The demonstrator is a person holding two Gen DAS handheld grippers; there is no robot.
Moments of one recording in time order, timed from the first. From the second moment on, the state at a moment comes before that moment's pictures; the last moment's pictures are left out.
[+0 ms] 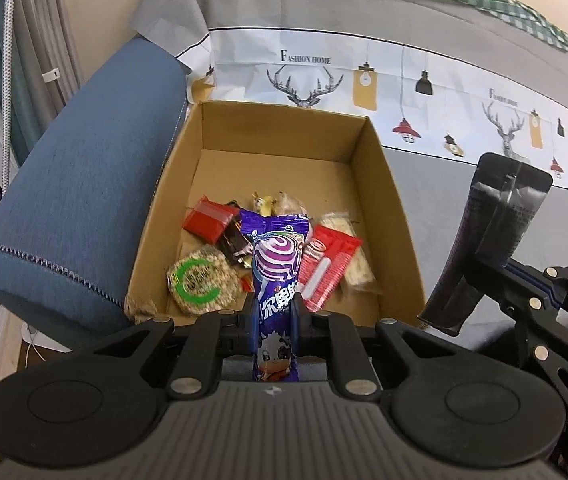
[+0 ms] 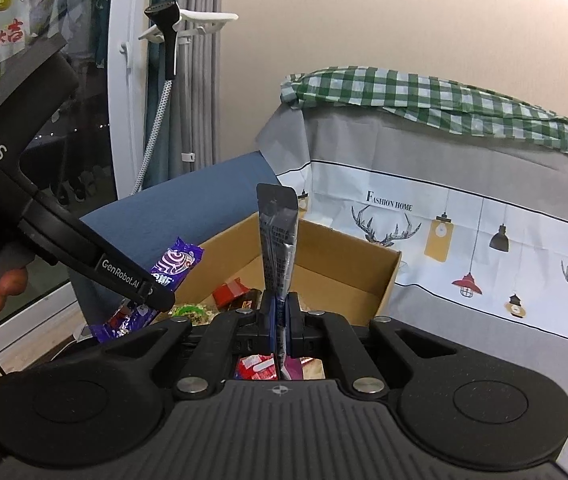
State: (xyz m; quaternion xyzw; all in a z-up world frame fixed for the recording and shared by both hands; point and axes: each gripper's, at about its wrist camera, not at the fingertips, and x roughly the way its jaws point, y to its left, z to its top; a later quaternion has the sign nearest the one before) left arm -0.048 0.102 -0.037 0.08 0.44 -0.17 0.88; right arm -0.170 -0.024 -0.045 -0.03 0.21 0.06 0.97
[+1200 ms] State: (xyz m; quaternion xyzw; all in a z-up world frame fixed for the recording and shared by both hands) left arm 0.070 0.077 -0.096 0.11 0.48 -0.10 0.86; right arm -0.030 -0.052 -0.111 0.01 0.30 0.01 0.95
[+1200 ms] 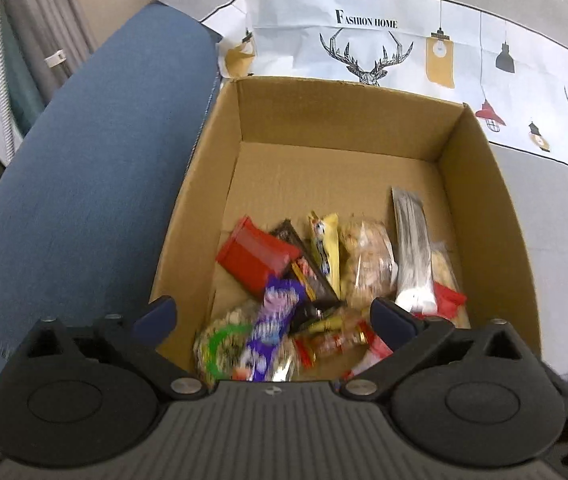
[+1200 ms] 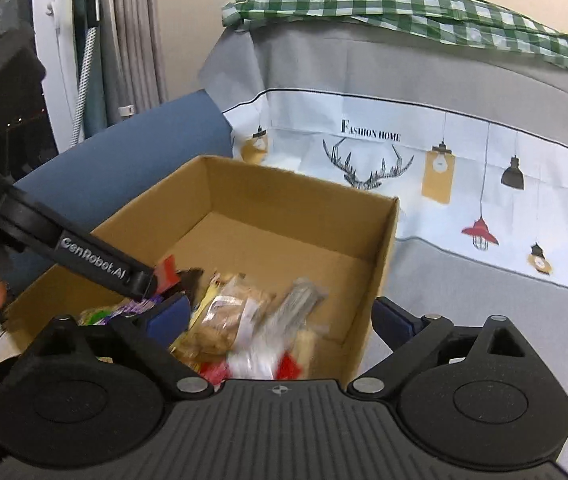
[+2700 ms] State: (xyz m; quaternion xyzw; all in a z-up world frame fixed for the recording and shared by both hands) left arm -0.126 0.112 -0.036 0.11 0.40 -0.05 0.91; right arm -0.219 -0.016 -0.060 0.01 0.23 -0.02 0.97
